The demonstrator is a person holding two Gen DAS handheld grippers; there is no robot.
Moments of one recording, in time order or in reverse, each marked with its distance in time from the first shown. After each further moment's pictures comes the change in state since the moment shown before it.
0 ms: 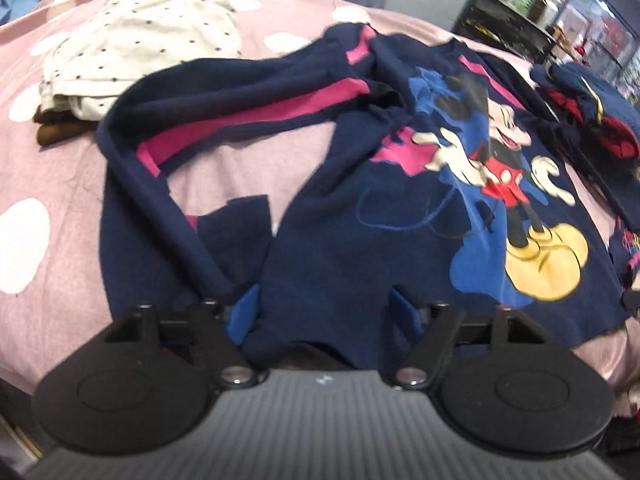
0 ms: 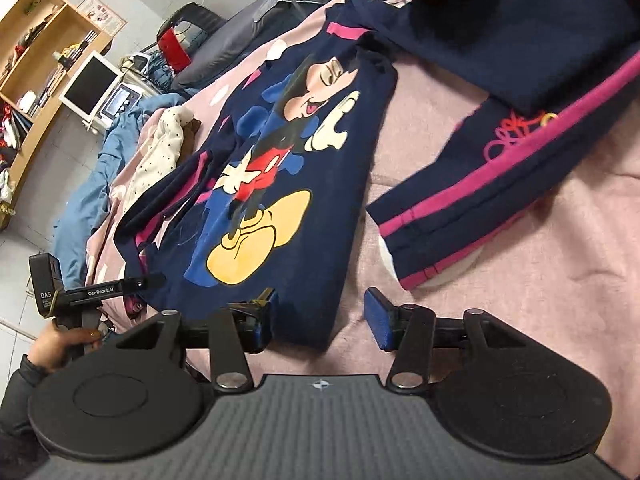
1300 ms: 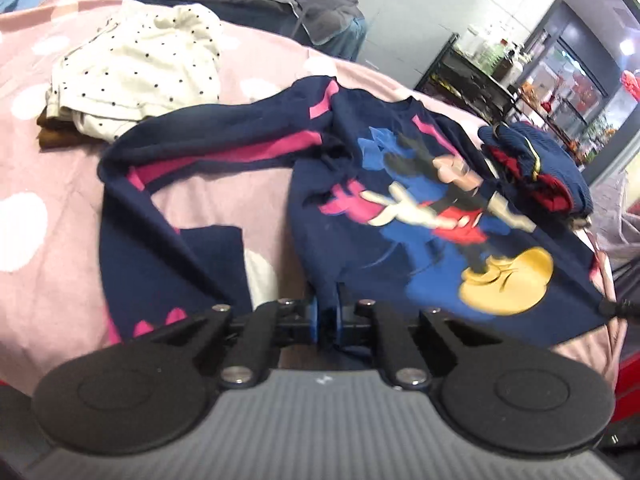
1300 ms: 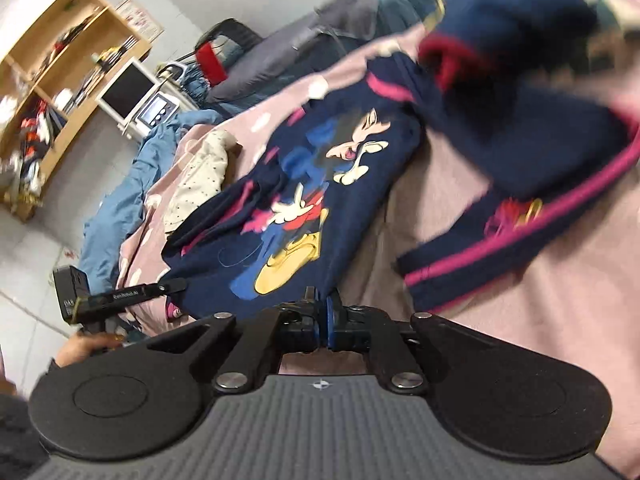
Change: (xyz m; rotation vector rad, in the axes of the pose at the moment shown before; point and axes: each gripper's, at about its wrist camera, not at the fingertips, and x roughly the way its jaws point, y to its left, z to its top) left arm -0.052 -0.005 -0.006 -0.071 -0.090 -0.172; right arm -0.083 0.018 0.022 -0.085 -0.055 0.053
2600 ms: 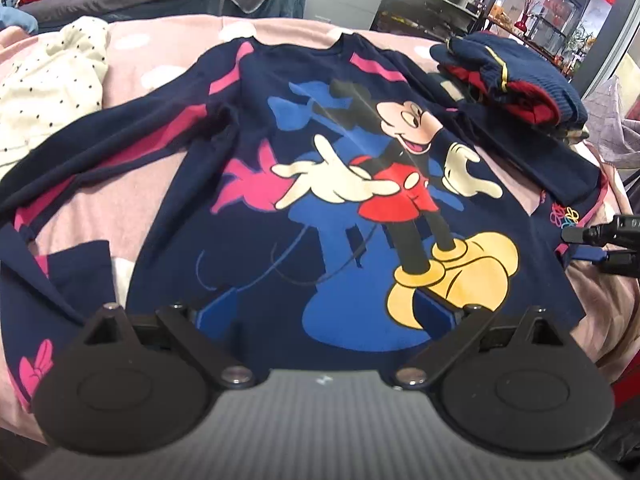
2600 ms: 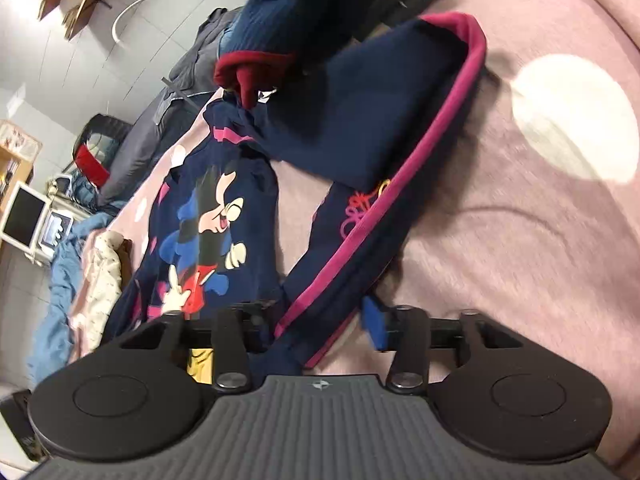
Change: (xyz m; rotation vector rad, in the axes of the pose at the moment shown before) left arm 0.065 -0.093 0.001 0.230 0.105 0.046; right arm 0.046 -0.066 -0.020 0.371 -0.140 -0.260
